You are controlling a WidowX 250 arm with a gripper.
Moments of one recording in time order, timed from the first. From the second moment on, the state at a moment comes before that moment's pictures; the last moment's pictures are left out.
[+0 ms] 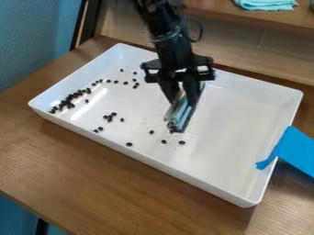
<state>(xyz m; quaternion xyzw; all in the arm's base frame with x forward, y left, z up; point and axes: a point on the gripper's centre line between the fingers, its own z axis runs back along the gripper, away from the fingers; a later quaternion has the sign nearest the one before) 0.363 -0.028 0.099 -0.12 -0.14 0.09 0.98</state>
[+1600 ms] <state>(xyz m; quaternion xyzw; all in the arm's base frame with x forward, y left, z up) 0.348 0.026 0.038 -0.07 -0.15 0.07 0.98</state>
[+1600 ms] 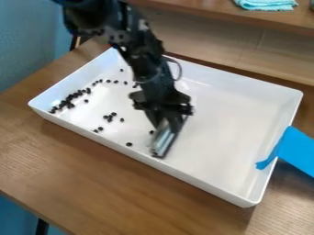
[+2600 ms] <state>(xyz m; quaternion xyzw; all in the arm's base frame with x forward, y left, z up) 0.327 0.138 0.044 -0.05 -0.15 0.07 0.99</state>
